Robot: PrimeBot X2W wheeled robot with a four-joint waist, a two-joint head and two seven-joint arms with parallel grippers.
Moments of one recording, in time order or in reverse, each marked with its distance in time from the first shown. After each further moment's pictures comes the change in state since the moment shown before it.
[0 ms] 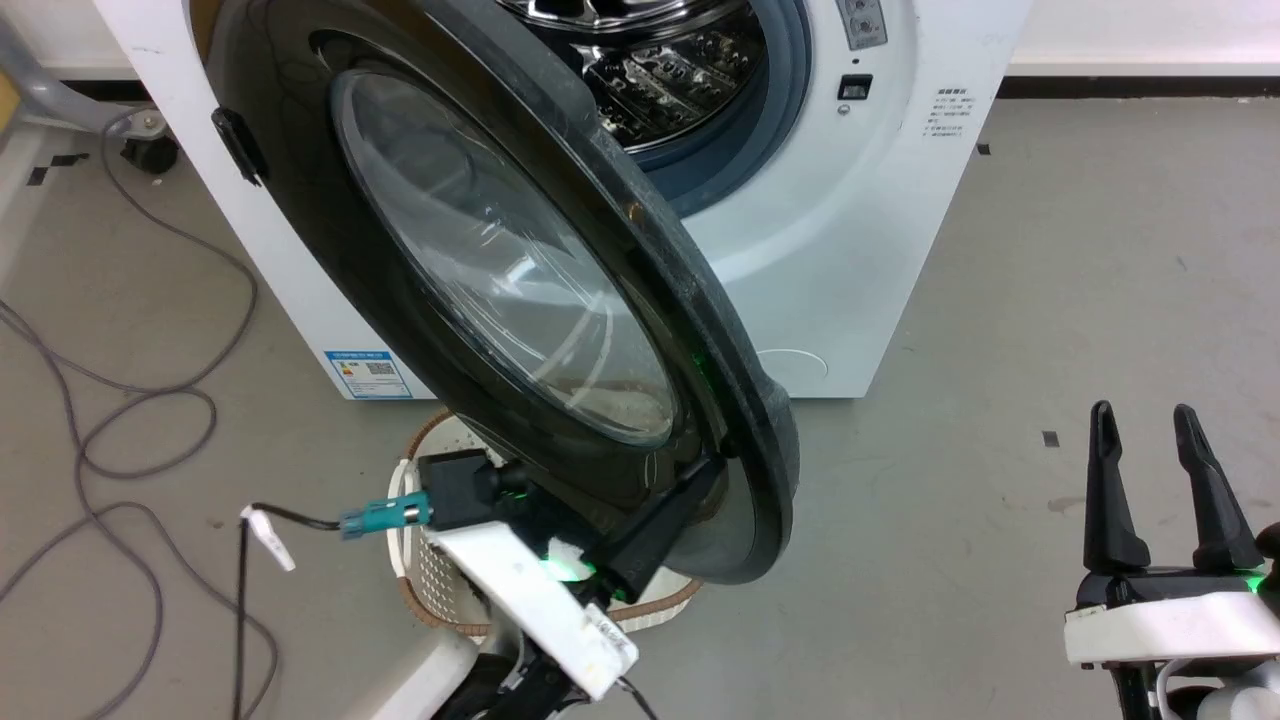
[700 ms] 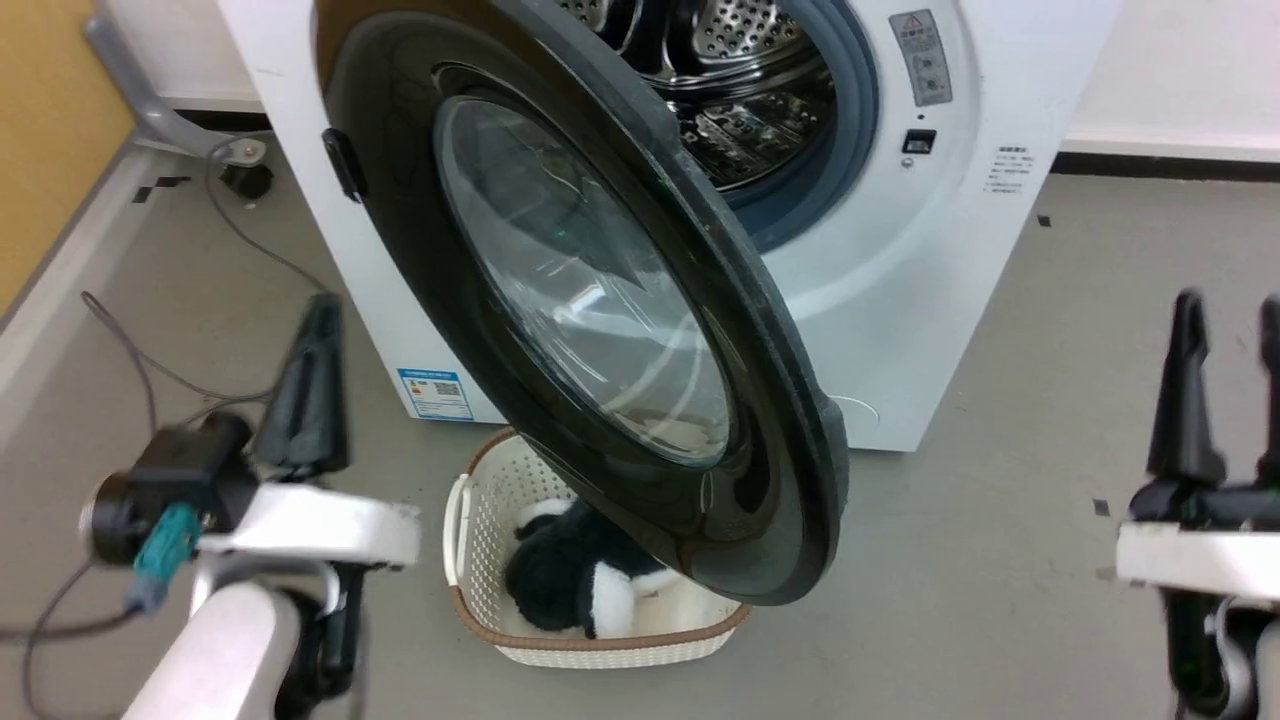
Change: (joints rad) left arm 0.022 0.114 0.335 0.007 0.812 0.413 -0.251; right arm -0.081 0.001 -0.023 -0.111 0.115 0.000 0.000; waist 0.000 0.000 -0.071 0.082
